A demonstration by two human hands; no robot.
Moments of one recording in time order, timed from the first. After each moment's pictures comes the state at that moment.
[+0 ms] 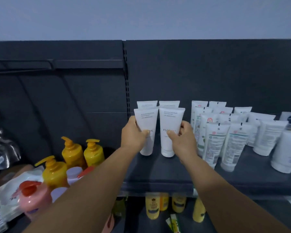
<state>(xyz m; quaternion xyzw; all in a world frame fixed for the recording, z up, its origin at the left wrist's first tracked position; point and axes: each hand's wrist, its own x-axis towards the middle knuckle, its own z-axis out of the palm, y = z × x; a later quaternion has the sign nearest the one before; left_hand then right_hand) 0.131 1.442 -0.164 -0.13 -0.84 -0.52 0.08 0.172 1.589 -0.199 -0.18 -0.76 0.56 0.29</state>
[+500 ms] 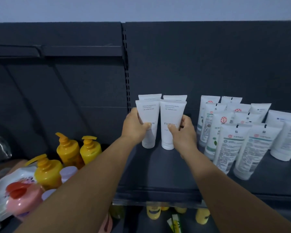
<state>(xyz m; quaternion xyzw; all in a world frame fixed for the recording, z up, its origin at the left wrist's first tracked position) 0.069 1.460 -0.175 -0.14 -0.85 -0.50 0.05 0.112 1.609 -0.215 -0.19 -0.76 0.55 0.28</state>
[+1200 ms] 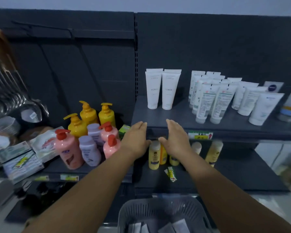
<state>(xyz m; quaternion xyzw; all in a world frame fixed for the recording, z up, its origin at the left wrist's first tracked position) 0.258 1.363 -0.240 -0.25 -0.95 -0.18 0.03 0.300 1.512 -0.253 -0.12 -0.96 0.23 0.12</state>
